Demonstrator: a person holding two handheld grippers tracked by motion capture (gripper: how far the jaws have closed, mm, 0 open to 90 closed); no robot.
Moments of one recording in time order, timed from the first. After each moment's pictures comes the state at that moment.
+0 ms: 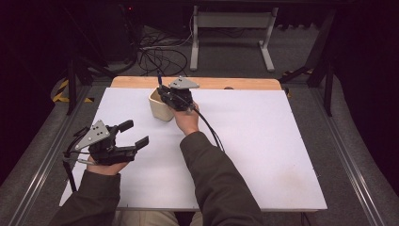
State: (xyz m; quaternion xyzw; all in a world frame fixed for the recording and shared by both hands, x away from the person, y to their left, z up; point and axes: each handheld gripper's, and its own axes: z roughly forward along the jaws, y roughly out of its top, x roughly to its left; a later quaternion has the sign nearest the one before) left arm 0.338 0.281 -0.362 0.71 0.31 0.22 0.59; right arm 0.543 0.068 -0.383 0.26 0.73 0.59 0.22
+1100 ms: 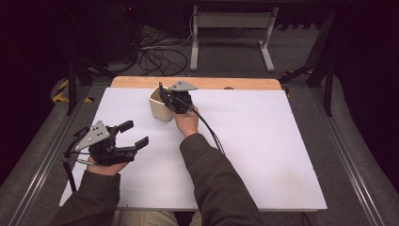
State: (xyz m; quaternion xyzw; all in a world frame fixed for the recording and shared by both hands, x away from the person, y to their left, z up) left arm 0.338 0.282 -0.364 0.71 0.31 0.22 0.59; right arm 0.552 0.070 -0.403 0.28 0.74 0.57 0.21
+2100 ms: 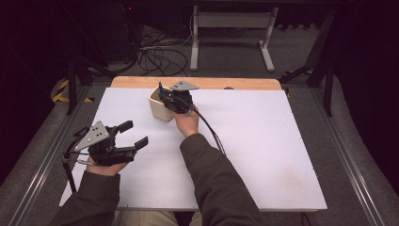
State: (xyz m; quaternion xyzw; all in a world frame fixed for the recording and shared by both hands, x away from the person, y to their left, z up) left arm 0.336 0.283 -0.364 0.71 0.31 0.22 0.59; right arm 0.552 0.067 -0.403 0.29 0.74 0.57 0.19
